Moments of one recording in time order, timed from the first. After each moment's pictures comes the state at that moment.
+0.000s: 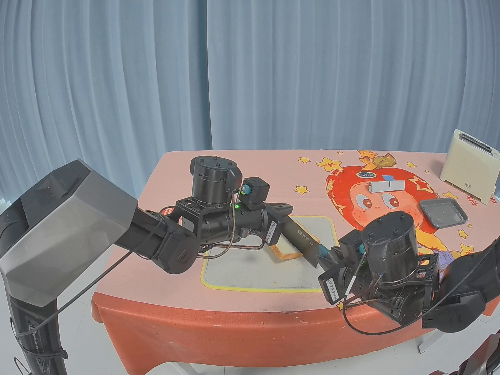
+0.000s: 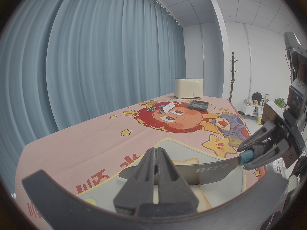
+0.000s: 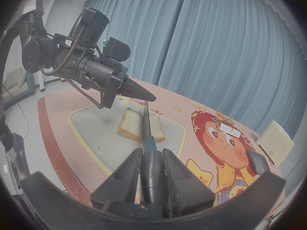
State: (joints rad) left arm -0.60 2.21 -1.24 -0.67 -0.31 0.14; right arm 0.84 1.77 -0.64 -0.54 -0.50 0.00
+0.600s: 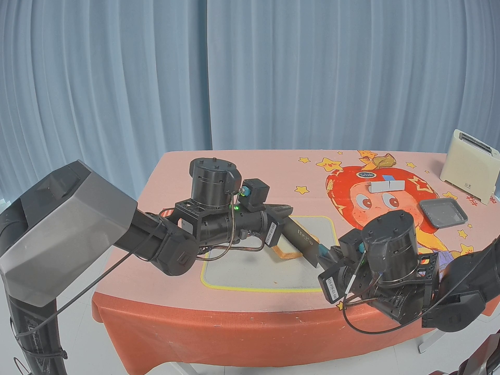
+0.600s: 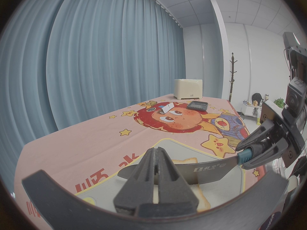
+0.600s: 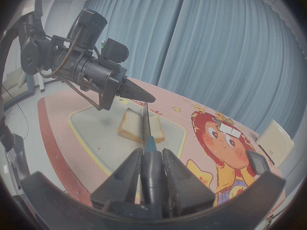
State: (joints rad) left arm -0.60 2.21 -1.22 -0.68 -0.31 0.14; right arm 0.84 1.77 -0.65 -0.54 -0.50 0.00
